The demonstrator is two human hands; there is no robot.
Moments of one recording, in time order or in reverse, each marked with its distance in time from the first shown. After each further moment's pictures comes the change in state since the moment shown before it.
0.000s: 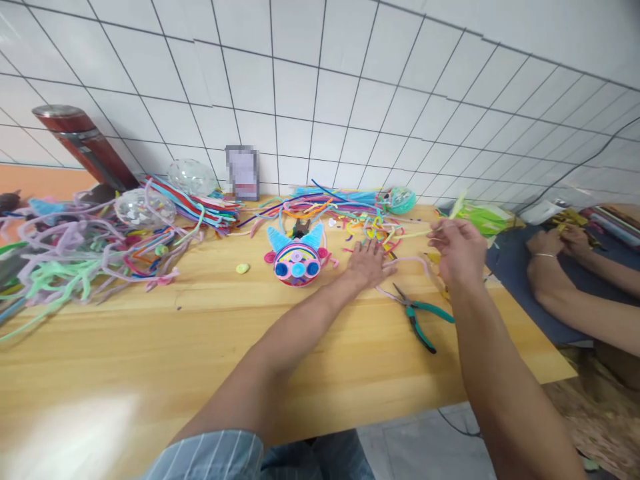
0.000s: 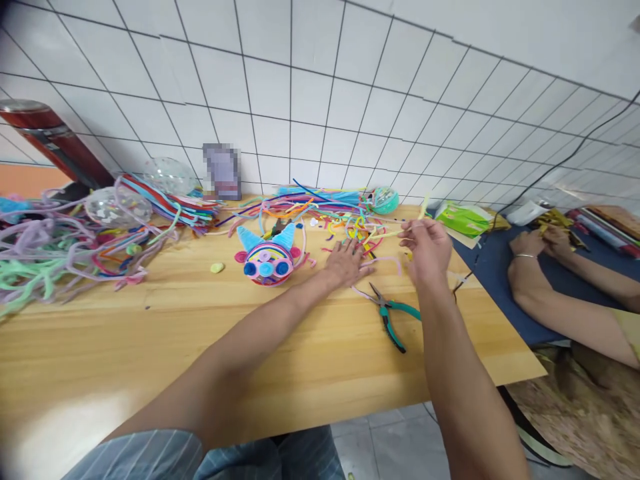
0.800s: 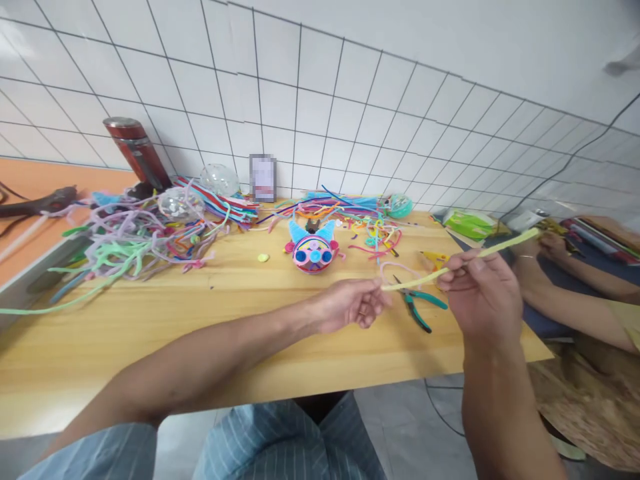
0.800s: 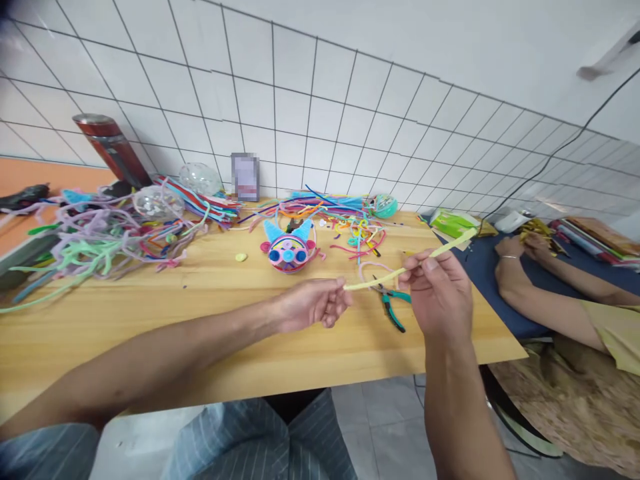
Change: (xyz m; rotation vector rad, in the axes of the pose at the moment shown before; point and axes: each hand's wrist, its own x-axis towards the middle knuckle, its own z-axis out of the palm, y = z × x) left_hand -0.197 0.007 -0.079 -1.643 -0.438 -0.108; right_hand -0.141 -0.102 -0.005 0.067 -0.260 -0.022
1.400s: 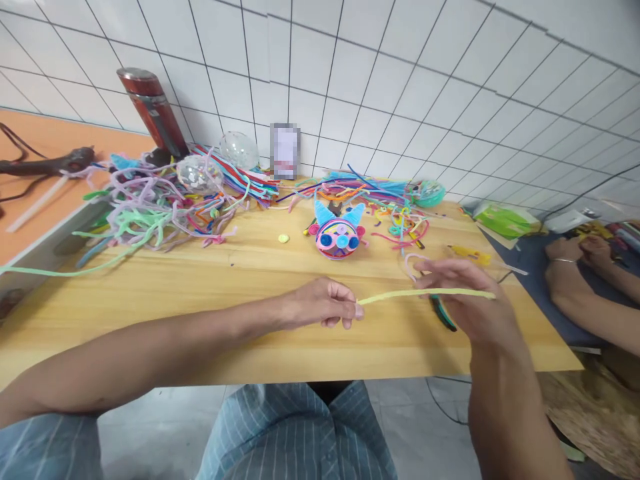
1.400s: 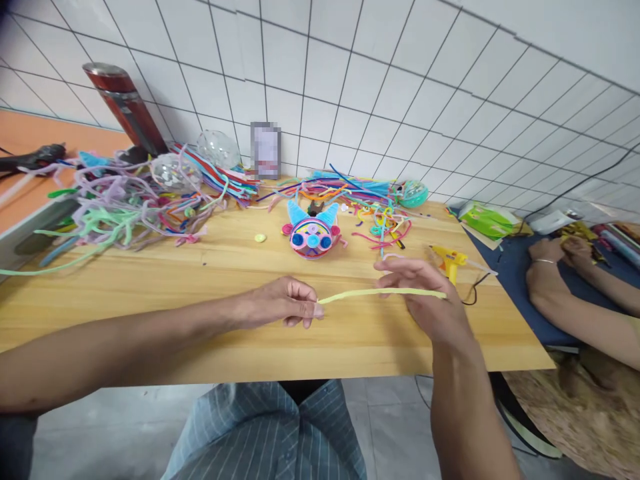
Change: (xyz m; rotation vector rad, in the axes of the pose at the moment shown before) left_hand -0.087 -0.005 -0.051 0.394 0.099 -0.024; right_hand -0.018 0.036 0.021 -0.078 -0.470 0.166
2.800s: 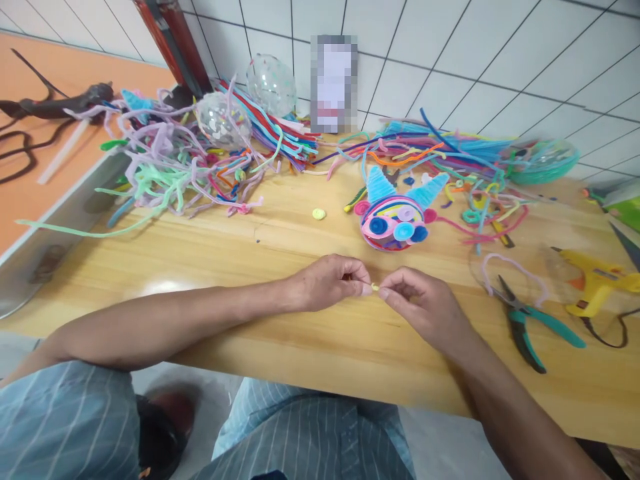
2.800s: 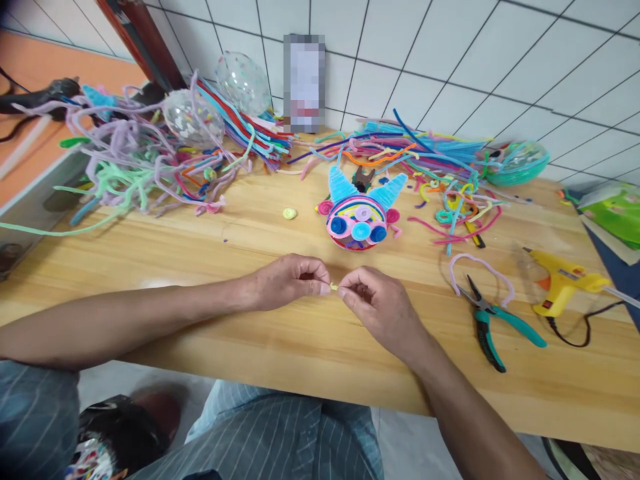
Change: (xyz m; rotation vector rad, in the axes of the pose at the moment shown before) left_hand -0.001 -0.038 -0.051 0.156 0.270 0.065; right_hand 0.044 0.054 0.108 -0.583 -0.330 0.174
